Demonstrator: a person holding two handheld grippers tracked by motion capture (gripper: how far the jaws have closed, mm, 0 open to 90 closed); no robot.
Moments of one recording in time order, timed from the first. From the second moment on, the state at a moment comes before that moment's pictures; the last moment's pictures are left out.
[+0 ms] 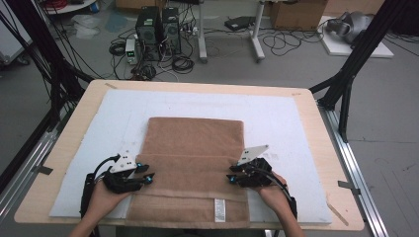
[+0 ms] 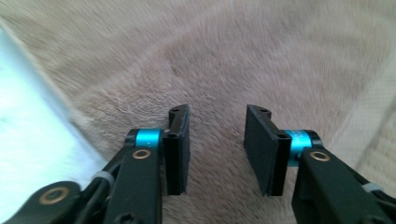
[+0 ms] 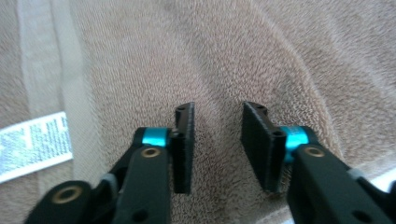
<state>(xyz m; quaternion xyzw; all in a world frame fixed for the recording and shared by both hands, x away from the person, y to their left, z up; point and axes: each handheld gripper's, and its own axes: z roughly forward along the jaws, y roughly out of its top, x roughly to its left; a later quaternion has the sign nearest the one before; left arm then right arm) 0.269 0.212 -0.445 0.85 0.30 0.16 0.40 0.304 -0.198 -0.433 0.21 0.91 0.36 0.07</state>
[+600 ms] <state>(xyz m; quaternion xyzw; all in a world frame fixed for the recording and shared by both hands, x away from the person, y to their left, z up) 0.215 0.214 -0.375 0.84 0.25 0.15 0.45 0.271 -0.204 -0.375 0.15 0.91 0.39 0.03</state>
